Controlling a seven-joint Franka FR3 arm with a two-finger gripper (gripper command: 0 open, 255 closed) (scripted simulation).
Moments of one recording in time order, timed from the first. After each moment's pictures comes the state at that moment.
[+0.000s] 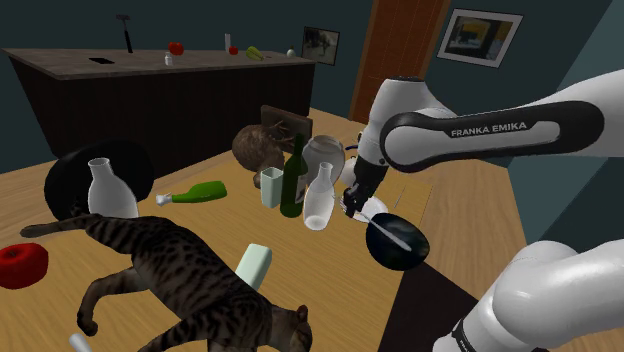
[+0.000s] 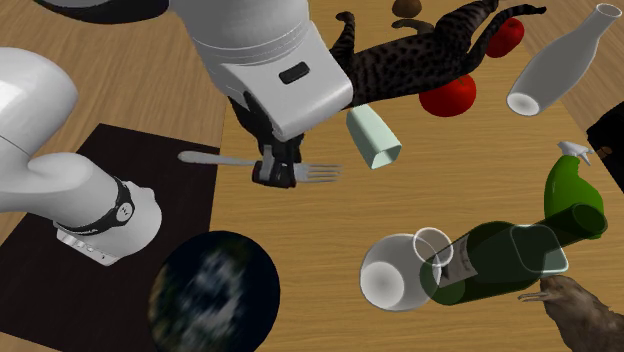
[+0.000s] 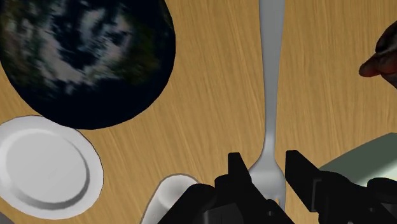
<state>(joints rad) -0.07 -0.58 0.24 -2.61 0.16 2.11 -0.01</state>
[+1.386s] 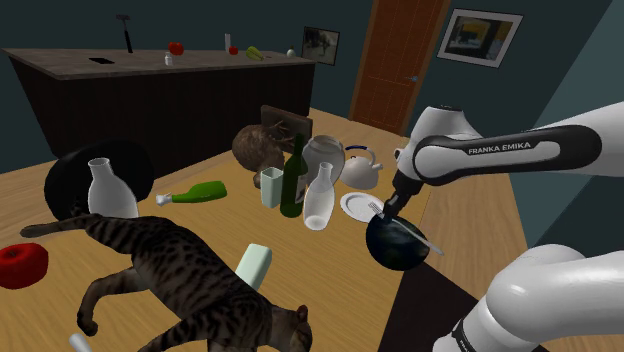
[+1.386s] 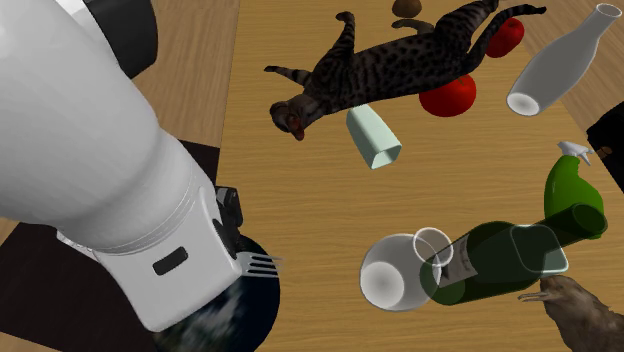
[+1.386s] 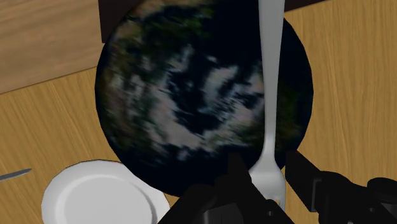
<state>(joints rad) -0.19 -0.69 0.01 -2.83 0.04 2.21 -0.27</state>
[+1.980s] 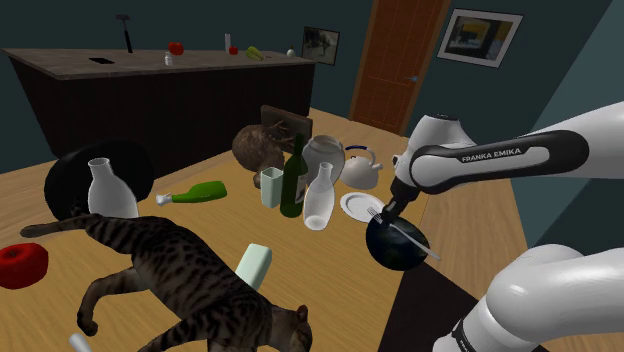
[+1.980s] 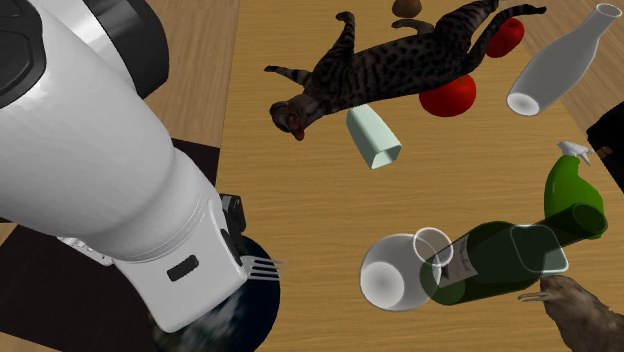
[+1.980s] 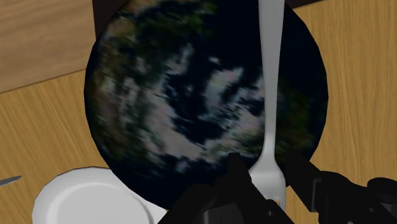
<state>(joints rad) -0.19 -0.65 0.01 -2.87 0.04 2.28 -0.28</state>
